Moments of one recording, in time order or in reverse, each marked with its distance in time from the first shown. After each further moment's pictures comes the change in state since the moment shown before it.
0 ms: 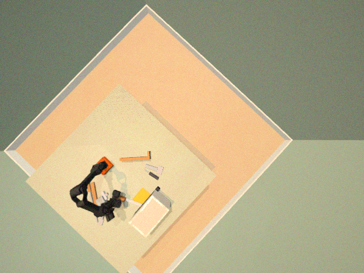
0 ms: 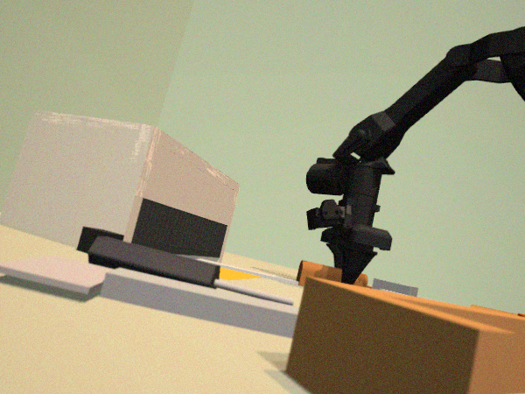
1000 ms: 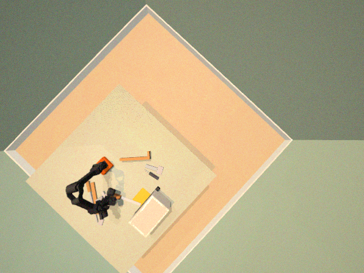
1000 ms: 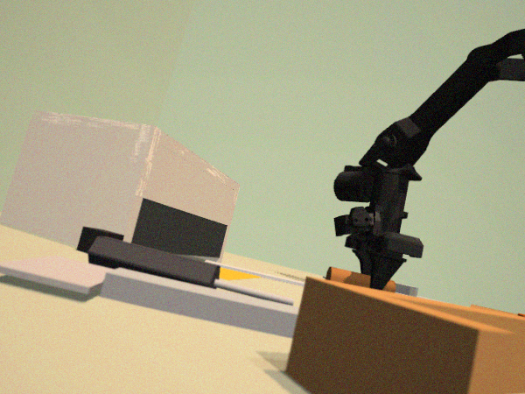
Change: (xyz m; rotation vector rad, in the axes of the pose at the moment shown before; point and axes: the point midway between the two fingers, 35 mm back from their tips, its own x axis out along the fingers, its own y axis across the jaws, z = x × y) arm 0.000 0.001 -0.049 -0.003 0.003 -0.001
